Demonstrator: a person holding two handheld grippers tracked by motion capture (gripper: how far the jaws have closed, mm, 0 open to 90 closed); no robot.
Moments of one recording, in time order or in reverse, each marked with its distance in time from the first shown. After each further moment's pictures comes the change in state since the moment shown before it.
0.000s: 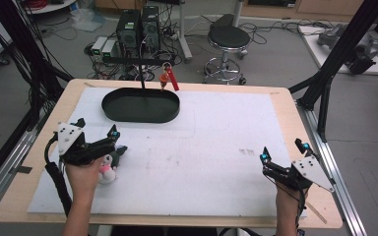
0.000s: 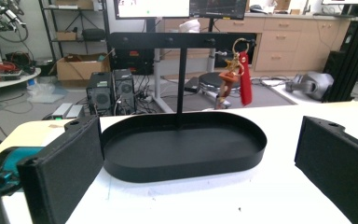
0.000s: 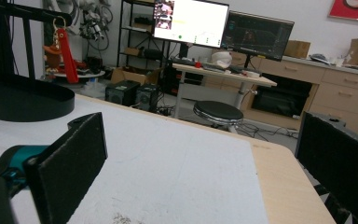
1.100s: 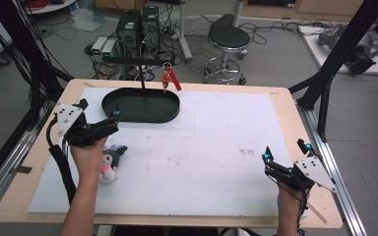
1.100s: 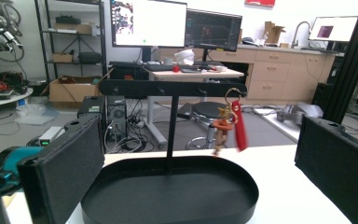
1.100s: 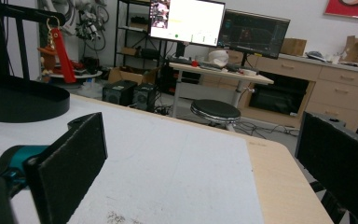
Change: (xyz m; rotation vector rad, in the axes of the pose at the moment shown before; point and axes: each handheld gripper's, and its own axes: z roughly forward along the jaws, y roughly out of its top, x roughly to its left) left arm -0.005 0.035 0.027 -0.113 -0.021 -0.040; right arm -0.006 -0.001 -0.001 0.003 -0.013 0.006
